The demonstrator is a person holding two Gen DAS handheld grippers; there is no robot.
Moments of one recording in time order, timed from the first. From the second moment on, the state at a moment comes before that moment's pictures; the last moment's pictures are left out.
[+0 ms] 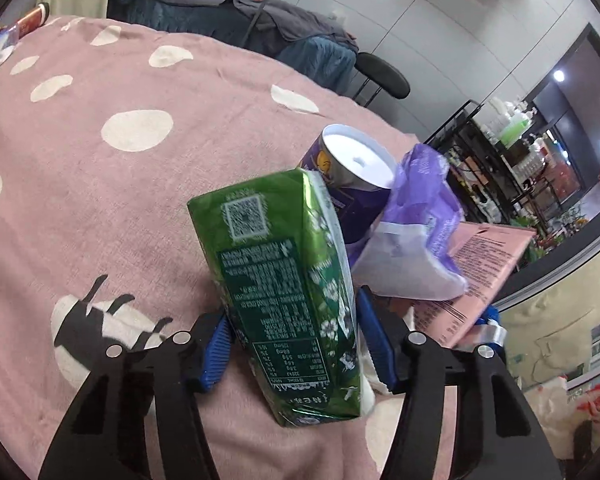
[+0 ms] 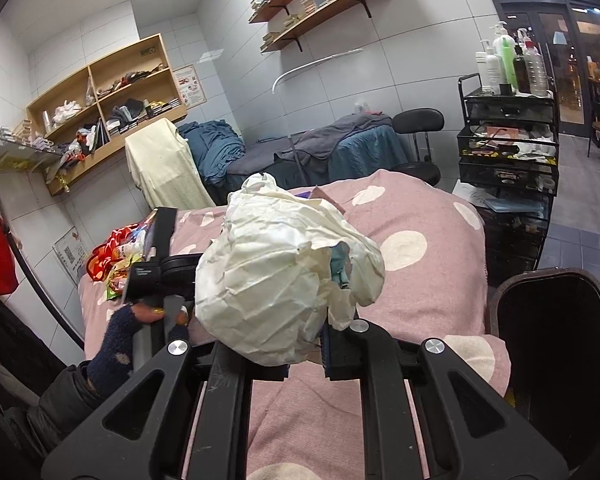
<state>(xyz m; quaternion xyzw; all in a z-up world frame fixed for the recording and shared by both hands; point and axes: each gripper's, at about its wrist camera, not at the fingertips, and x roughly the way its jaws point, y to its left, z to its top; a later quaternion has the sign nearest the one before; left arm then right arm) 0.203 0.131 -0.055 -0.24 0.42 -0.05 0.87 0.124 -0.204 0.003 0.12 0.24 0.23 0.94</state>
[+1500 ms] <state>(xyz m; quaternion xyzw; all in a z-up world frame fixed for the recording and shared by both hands) 0.124 -0.115 -0.013 -0.02 0.37 -0.31 0.88 0.159 -0.397 -0.164 0.26 0.41 -0.06 0.87</state>
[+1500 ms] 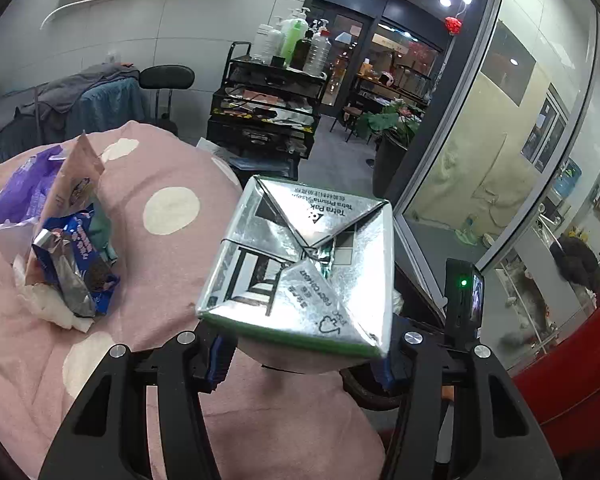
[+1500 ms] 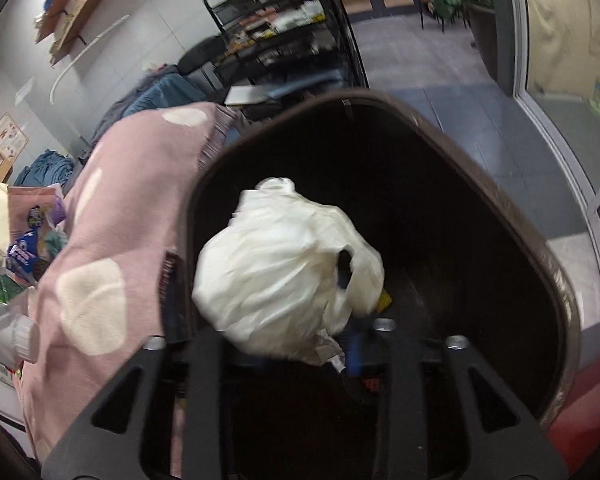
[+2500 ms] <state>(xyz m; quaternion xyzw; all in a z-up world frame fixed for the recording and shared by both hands) 0.150 -0.259 -0.083 0.11 0.48 -0.35 0.80 0.080 -0.466 -0.080 0.28 0.23 -0.22 0.91</state>
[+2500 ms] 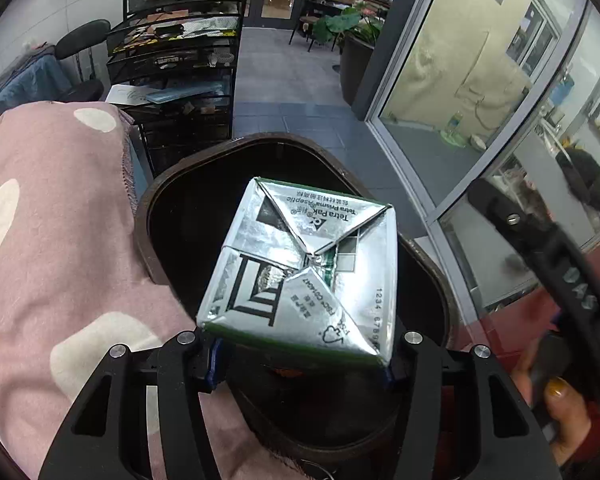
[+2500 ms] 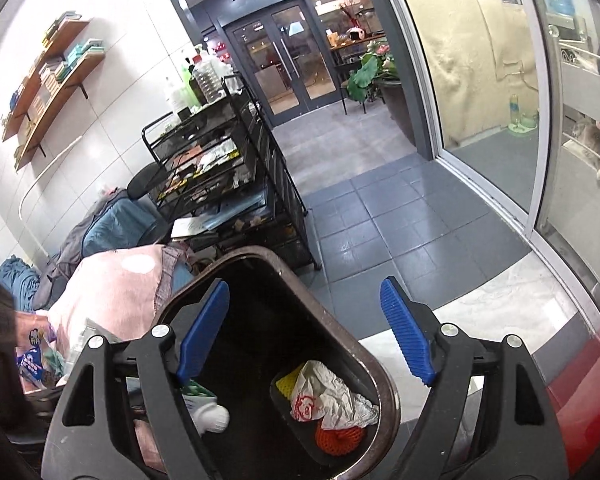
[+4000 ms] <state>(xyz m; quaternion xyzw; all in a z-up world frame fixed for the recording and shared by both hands) 0.110 -0.137 -0.017 0.10 0.33 -0.23 0.91 0.116 -0.386 -0.064 0.23 0.25 -0.09 0.94</state>
